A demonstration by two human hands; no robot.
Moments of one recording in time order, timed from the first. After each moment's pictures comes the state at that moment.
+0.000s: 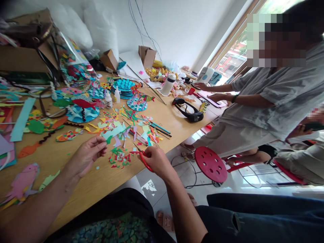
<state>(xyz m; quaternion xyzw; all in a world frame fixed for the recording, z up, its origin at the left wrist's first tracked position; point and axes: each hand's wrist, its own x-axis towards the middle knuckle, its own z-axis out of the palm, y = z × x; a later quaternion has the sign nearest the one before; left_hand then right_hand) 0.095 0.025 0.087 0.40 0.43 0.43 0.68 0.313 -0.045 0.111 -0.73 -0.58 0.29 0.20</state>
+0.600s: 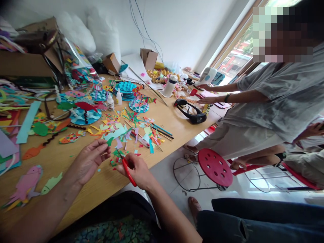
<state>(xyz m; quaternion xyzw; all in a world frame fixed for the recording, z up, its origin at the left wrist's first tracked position) 0.102 0.014 0.099 0.32 0.38 0.47 0.73 0.262 -0.048 0.098 -0.57 -0.57 0.48 0.35</state>
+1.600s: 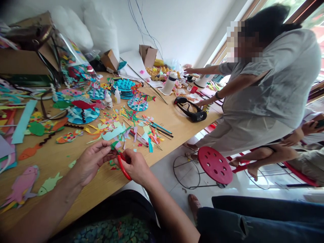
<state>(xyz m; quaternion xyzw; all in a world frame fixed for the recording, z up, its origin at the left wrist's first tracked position) 0.112 0.010 0.100 0.40 0.37 0.42 0.73 0.259 -0.035 0.097 -0.59 -0.60 0.43 0.33</state>
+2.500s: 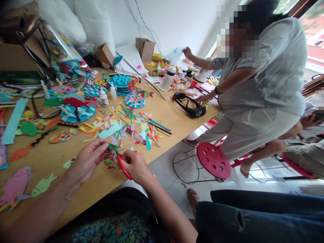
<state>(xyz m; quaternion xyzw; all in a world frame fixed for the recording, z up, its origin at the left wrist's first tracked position) 0.119 0.012 0.092 0.40 0.41 0.41 0.71 0.268 -0.041 0.082 -0.61 -0.55 0.46 0.34</state>
